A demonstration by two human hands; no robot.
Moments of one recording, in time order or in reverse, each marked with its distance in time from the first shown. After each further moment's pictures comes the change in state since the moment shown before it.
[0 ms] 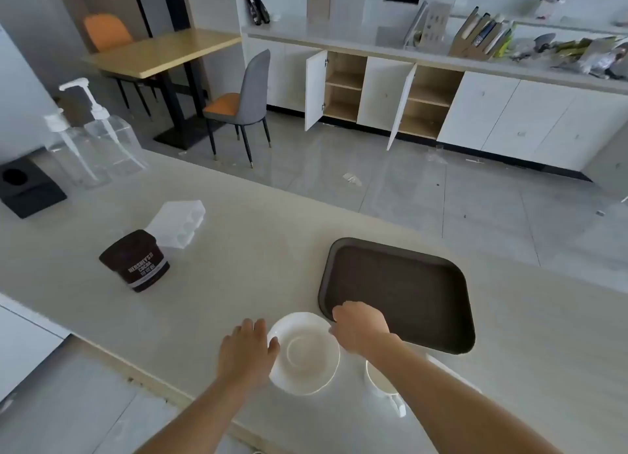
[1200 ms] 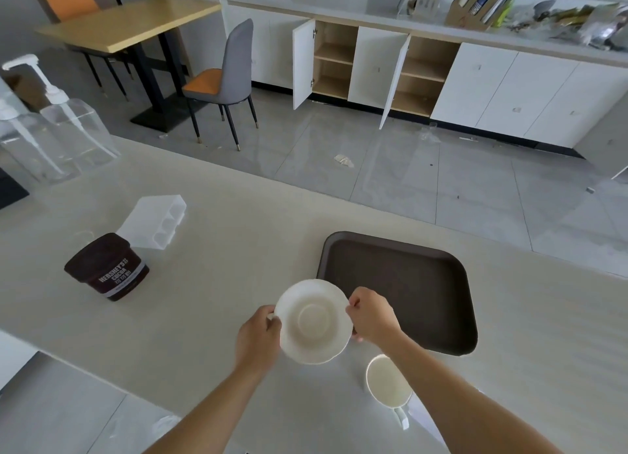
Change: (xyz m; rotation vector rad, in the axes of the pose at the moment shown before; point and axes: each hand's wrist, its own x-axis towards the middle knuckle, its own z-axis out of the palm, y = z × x) left_hand 0.047 0.031 0.003 -0.925 0.053 -0.145; right_hand 0.023 0.034 -0.004 0.673 0.074 0.386
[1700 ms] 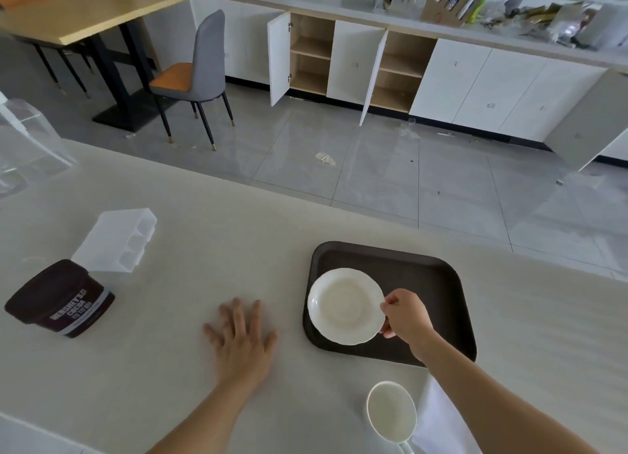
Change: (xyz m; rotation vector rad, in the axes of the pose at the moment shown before) left_hand 0.062 -0.044 0.029 0.836 -0.101 0.124; right_hand 0.048 0.045 -0.036 0.166 0.179 0.236
